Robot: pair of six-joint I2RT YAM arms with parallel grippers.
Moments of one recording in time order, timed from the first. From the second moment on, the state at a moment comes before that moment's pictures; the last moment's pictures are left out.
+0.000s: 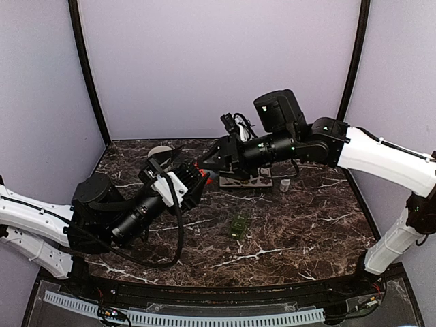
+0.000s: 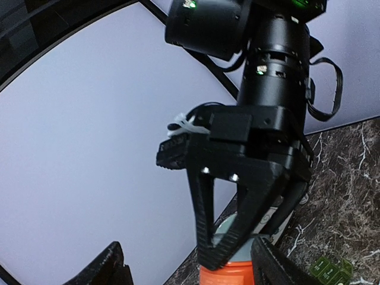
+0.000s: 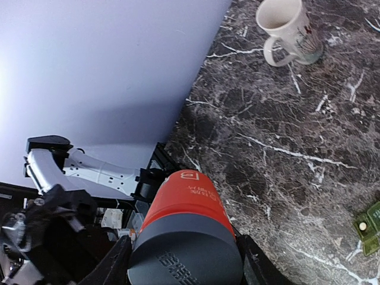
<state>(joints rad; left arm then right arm) -1.43 1.18 0.79 0.61 -0.74 0.90 1.03 1.53 1.53 -0.48 -0.35 0.87</state>
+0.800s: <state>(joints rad) -1.27 0.91 0.87 -0.04 -0.48 0.19 0.88 1.42 1.44 -0.73 -0.04 0.63</state>
